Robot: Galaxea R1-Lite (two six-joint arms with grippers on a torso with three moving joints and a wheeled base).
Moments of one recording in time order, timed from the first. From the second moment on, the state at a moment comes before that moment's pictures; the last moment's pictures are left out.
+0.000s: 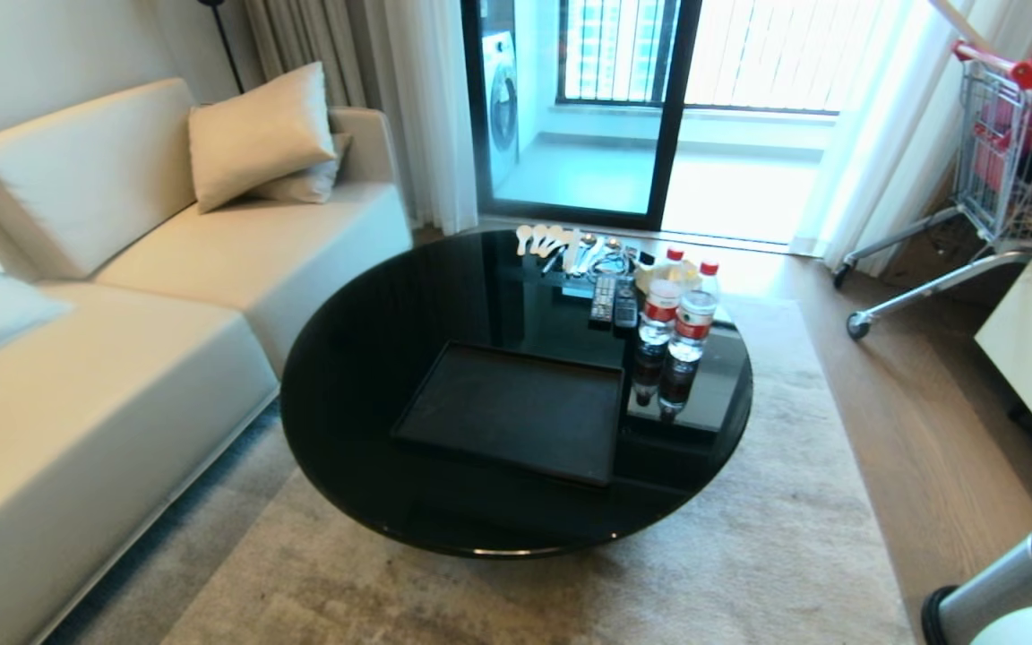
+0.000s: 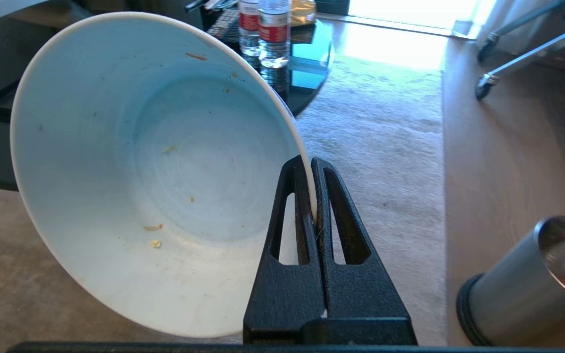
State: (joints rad) left arm 0.00 0.00 0.00 0.00 0.01 -0.07; right arm 0.00 0.00 0.00 0.00 0.02 -0.03
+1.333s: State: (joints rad) left arm 0.00 0.00 0.00 0.00 0.01 -0.07; right arm 0.00 0.00 0.00 0.00 0.02 -0.02
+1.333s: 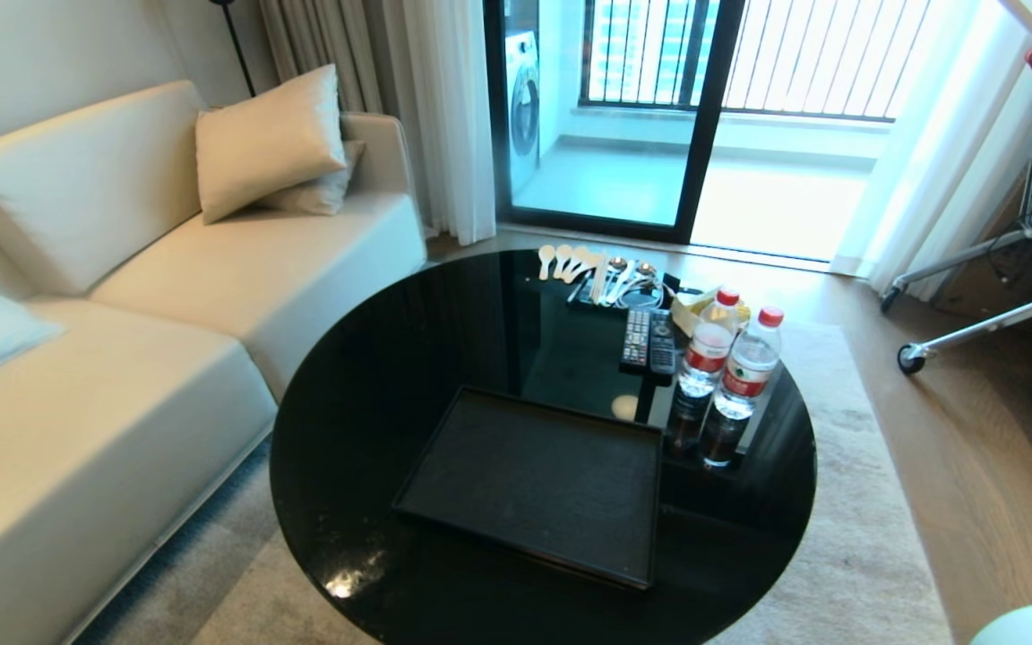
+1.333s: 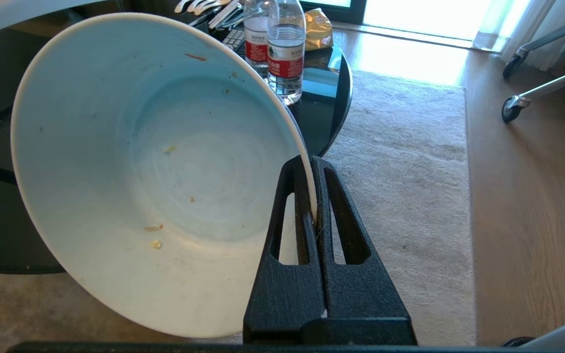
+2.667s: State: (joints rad) left arm 0.00 0.00 0.00 0.00 0.01 -0.07; right arm 0.09 1.13 -0.54 -0.11 0.35 -0.40
